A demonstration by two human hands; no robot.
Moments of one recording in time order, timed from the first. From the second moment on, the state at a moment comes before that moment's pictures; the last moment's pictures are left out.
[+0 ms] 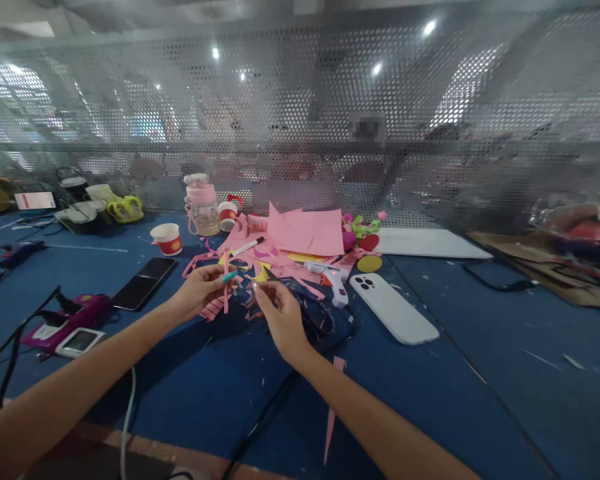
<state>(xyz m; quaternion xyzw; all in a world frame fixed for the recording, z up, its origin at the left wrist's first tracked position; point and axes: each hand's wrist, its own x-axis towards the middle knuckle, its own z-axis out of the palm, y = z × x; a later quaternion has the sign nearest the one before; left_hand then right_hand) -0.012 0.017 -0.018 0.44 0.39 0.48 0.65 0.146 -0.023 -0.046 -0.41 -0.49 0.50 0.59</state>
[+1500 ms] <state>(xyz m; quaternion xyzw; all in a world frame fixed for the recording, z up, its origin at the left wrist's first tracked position) -0.004 0.013 -0.026 0.50 0.49 0.45 0.56 0.188 -0.006 -0.033 -0.52 -0.67 0.10 0.52</state>
